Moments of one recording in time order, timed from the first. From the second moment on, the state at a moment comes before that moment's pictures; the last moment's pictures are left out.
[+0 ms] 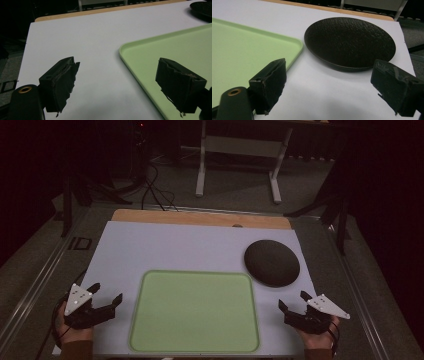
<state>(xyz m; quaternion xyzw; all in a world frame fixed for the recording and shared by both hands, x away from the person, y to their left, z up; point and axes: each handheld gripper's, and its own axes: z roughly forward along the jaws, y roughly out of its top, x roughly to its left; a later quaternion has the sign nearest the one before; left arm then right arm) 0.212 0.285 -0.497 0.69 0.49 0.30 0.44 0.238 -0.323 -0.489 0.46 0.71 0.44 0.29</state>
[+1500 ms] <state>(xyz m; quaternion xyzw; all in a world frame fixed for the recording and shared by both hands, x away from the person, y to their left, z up) 0.212 0.286 -0.497 0.69 0.49 0.31 0.44 0.303 -0.319 -0.513 0.59 0.65 0.43 0.21</state>
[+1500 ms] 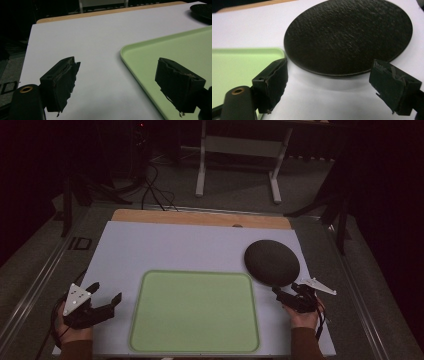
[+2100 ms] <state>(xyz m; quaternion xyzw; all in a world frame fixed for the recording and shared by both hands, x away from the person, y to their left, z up) 0.212 0.287 -0.497 0.68 0.49 0.31 0.44 0.313 -0.319 -0.530 0.69 0.55 0.45 0.10</state>
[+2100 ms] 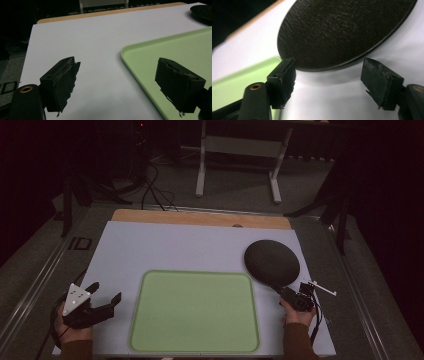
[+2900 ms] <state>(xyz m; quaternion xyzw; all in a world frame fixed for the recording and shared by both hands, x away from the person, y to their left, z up) 0.212 0.287 -0.497 0.68 0.49 0.31 0.44 0.323 -0.312 -0.557 0.77 0.32 0.55 0.00</state>
